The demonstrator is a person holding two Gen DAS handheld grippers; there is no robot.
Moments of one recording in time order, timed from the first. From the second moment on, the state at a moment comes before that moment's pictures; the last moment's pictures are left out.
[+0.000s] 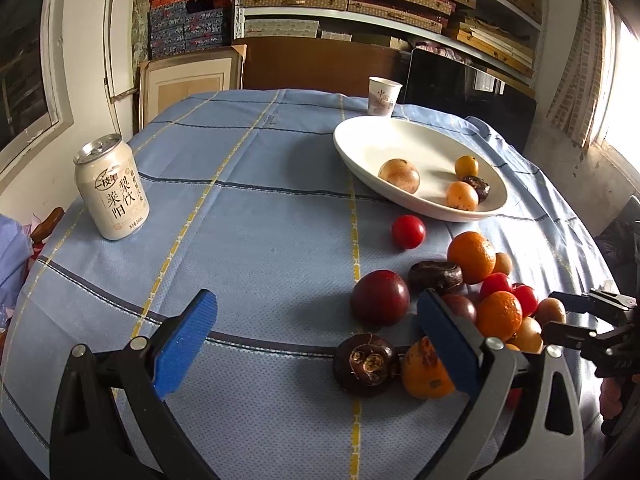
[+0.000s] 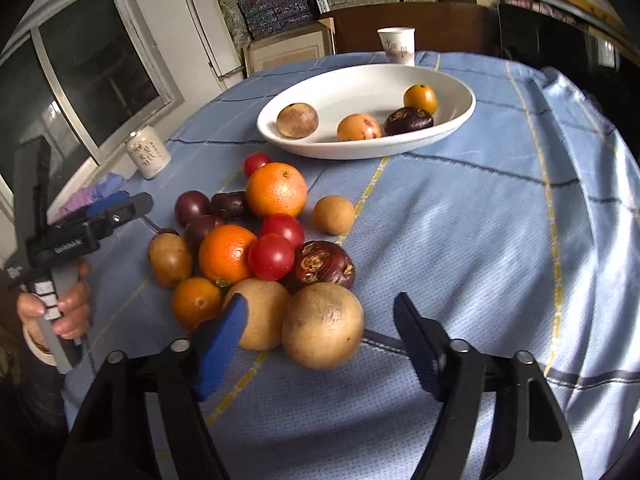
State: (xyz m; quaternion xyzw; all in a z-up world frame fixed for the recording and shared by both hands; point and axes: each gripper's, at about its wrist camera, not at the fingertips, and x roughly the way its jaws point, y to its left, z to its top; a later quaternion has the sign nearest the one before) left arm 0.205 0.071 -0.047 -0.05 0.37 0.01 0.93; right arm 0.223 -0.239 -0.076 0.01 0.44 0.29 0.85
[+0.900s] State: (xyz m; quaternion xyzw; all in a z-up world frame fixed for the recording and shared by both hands) left arm 0.184 0.010 -0.051 0.06 0.37 -0.13 0.92; right arm 0.229 -0.278 -0.089 0.15 0.47 0.28 0.83
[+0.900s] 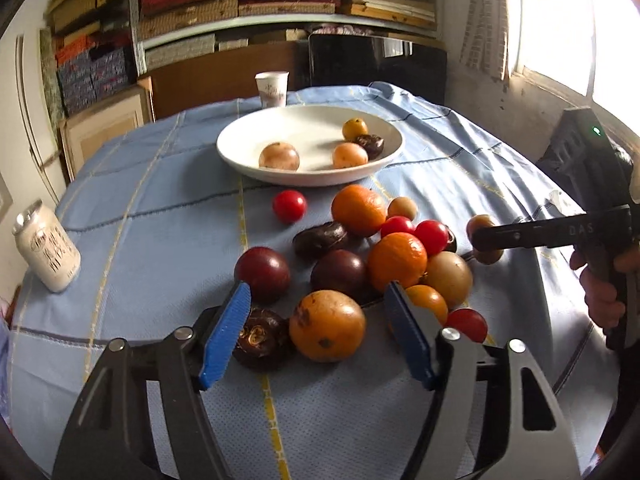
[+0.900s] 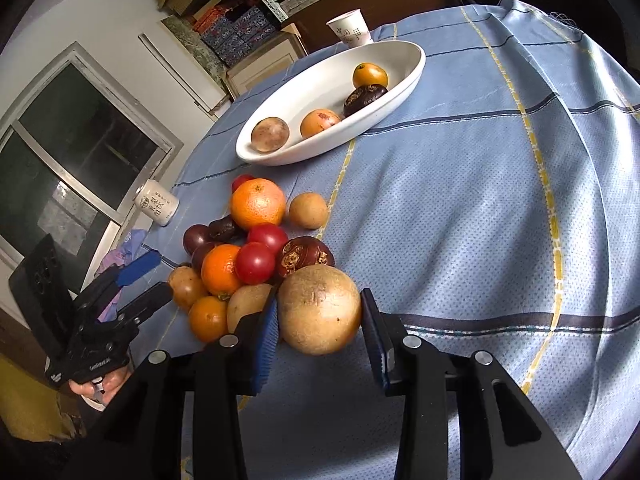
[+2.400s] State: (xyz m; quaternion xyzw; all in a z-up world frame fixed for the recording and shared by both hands) left arm 0.185 0.013 -0.058 0.04 0.39 -0.16 0.91; right arm 0.218 -0.278 -0.078 0.12 0.43 0.28 0.85
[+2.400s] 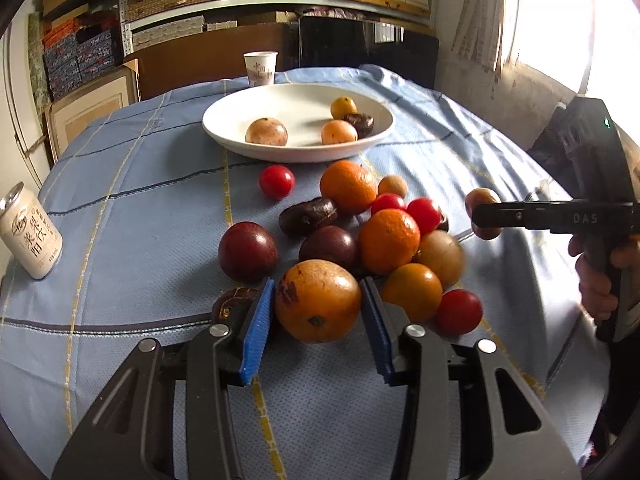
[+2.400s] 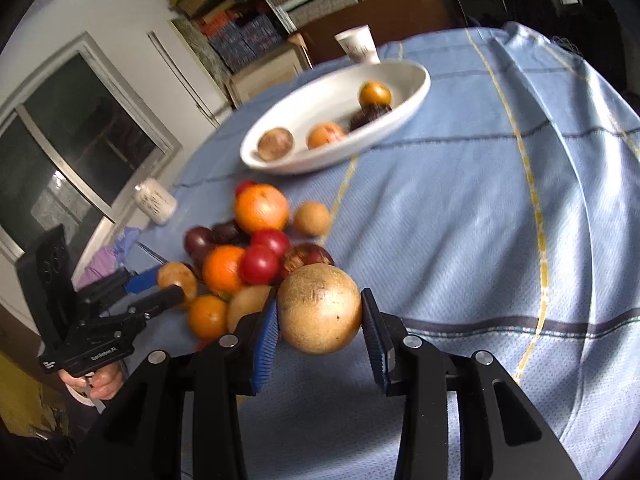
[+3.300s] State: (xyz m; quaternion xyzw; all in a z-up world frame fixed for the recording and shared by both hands) left arm 0.407 -0.011 -0.014 0.01 0.44 -0.11 0.89; right arm 0.360 -0.235 -0.048 0.10 0.36 0.20 0.91
